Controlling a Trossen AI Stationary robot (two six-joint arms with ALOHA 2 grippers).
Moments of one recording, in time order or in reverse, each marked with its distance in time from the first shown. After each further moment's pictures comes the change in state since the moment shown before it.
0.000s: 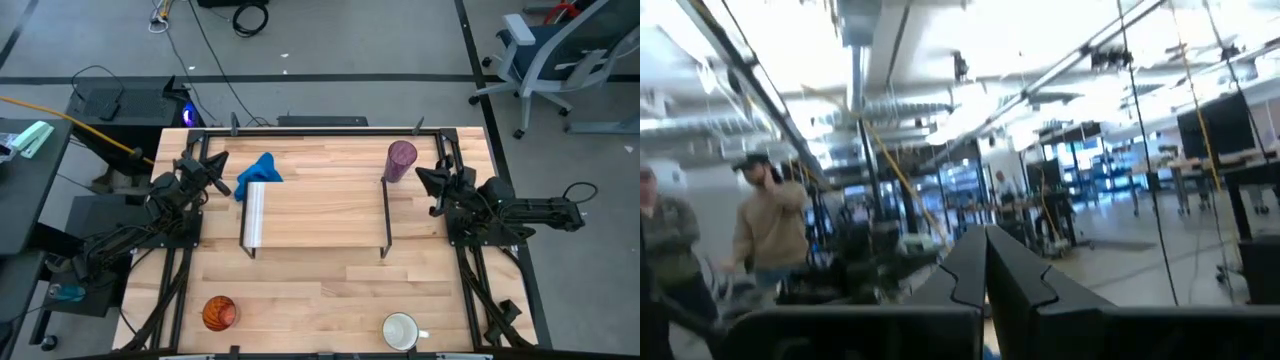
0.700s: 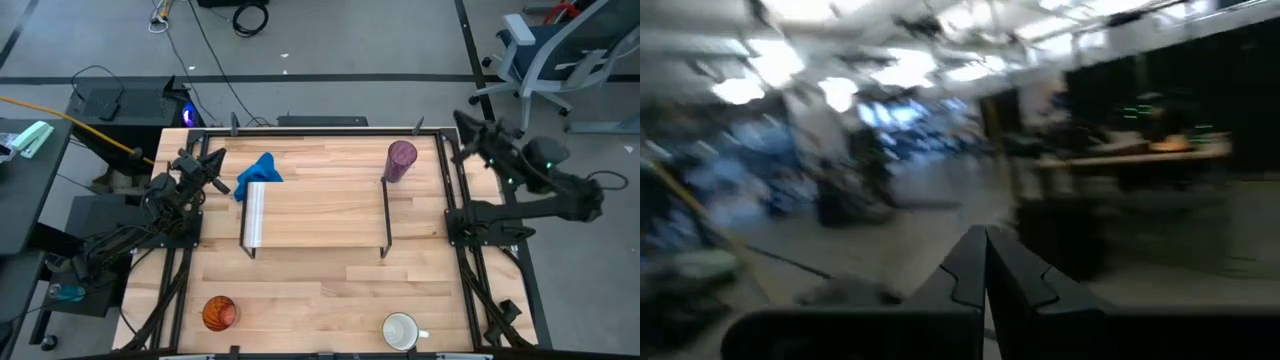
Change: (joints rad) left arm 0.000 0.000 0.000 0.090 0.000 0.084; right arm -0.001 0.338 0.776 -0.628 0.517 -0.069
